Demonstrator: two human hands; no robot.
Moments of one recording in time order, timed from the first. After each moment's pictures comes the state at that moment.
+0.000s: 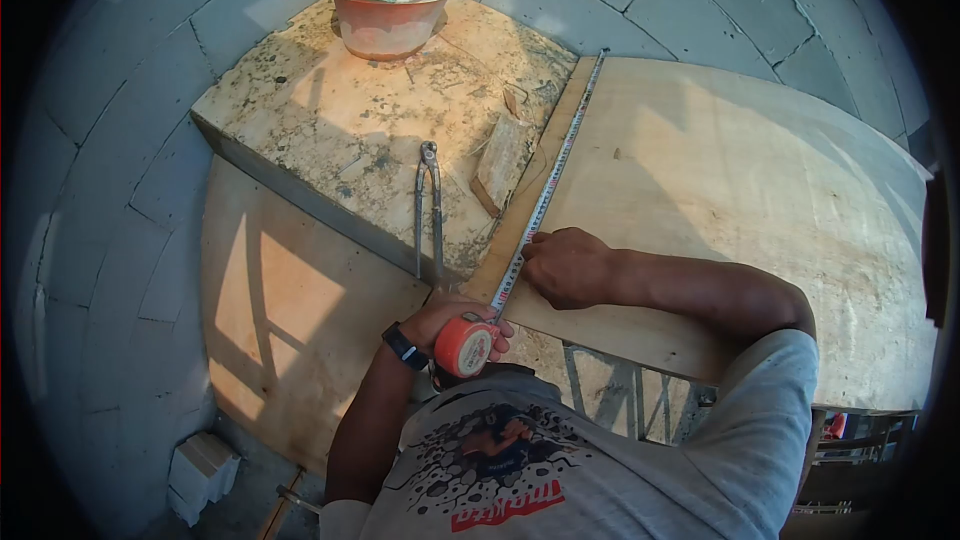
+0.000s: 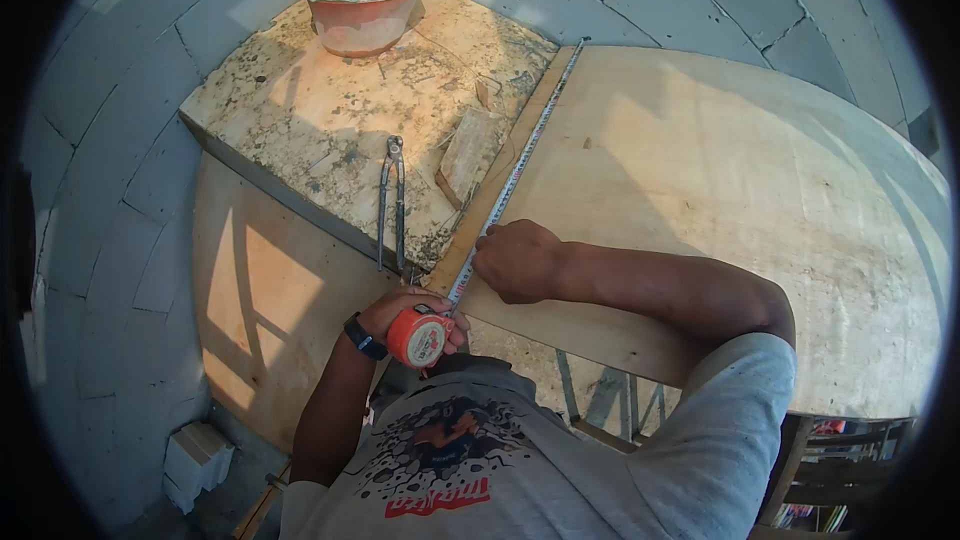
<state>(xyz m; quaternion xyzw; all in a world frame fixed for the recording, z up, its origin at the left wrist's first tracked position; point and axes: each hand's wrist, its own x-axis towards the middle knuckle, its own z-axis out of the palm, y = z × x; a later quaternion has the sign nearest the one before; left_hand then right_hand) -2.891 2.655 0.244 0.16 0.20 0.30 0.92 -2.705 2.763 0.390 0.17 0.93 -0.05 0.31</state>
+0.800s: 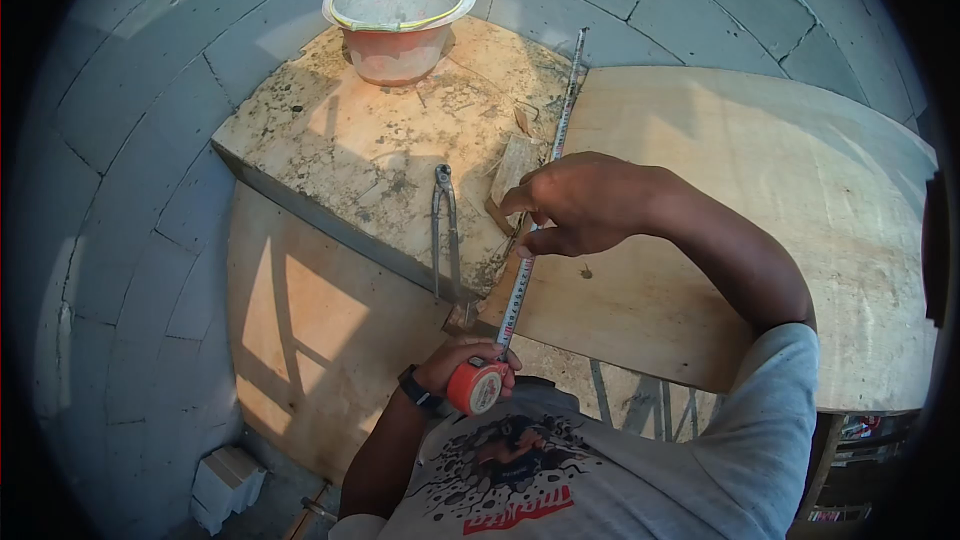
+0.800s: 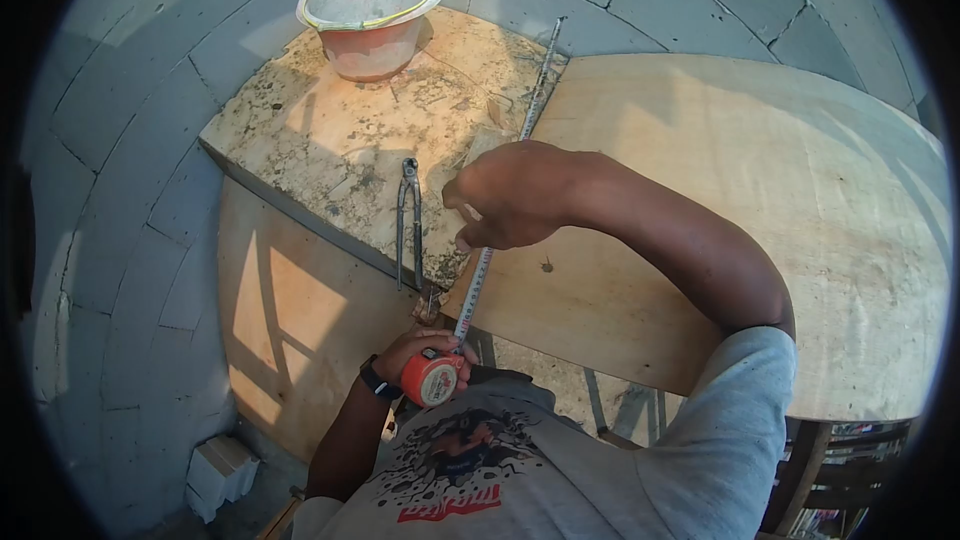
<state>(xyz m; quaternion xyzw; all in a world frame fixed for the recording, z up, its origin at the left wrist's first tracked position) -2.890 2.622 0.235 0.22 0.20 0.32 0.90 -2.754 2.799 0.501 0.23 0.94 -0.12 0.24</state>
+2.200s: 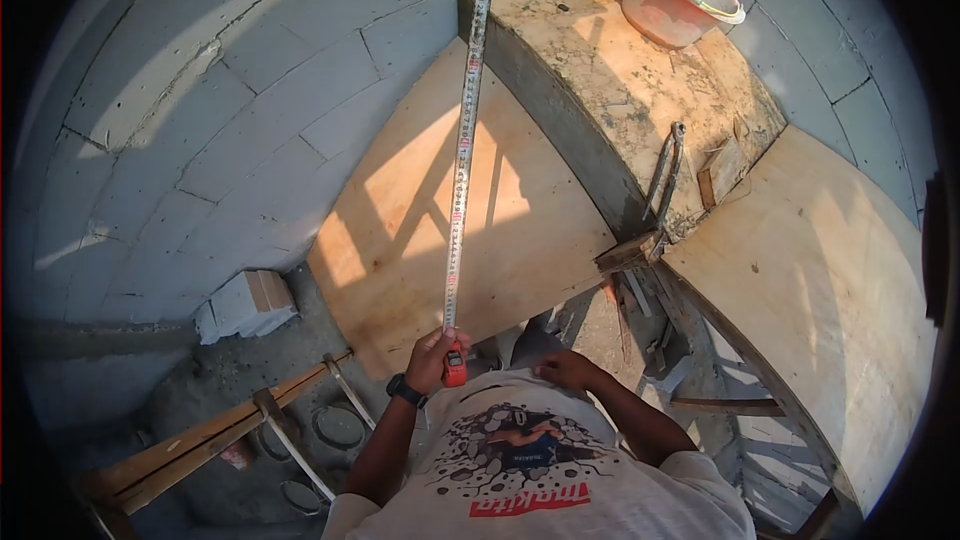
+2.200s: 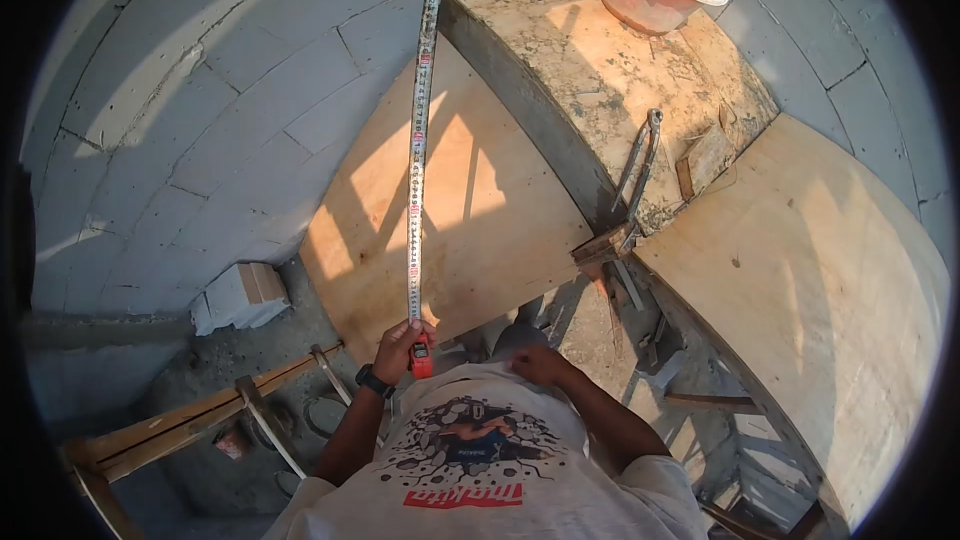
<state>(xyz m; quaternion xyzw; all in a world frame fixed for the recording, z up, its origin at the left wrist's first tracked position) -2.971 2.299 0.123 0.10 0.57 0.62 0.53 -2.731 2.519 0.097 0.23 0.79 -0.49 0.30</state>
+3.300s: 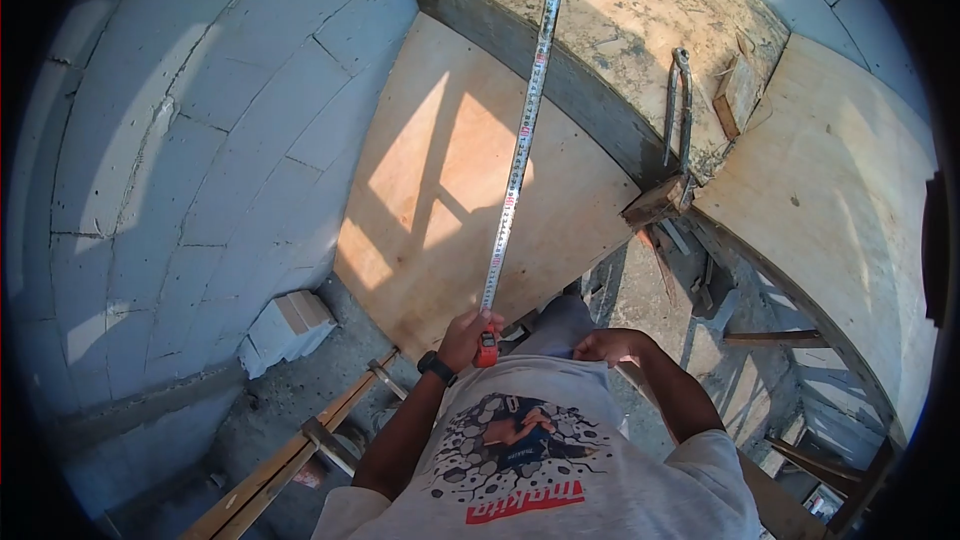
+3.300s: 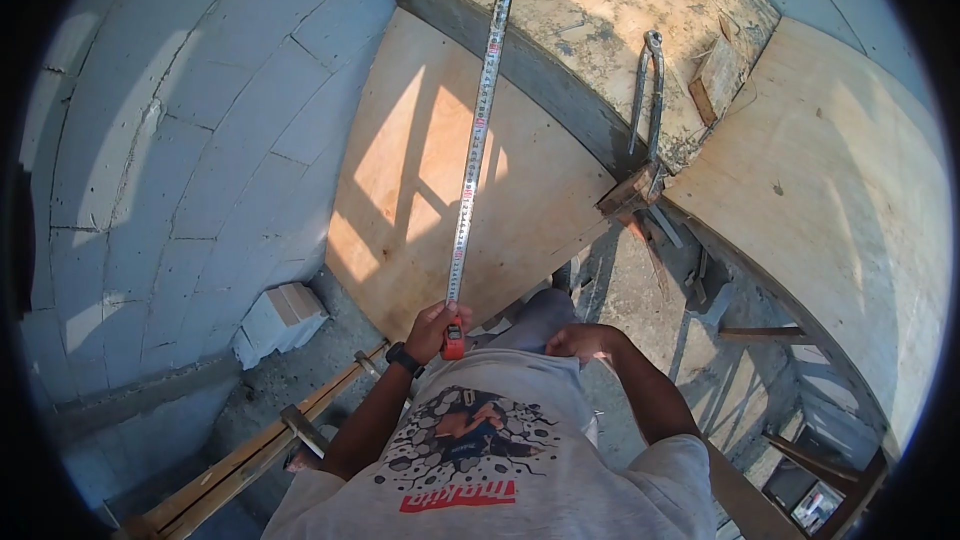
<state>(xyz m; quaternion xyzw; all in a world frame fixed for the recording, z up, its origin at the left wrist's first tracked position) -3.009 2.314 0.086 0.16 0.59 0.48 0.62 -2.722 2.510 0.050 0.25 0.47 -0.74 0.40</state>
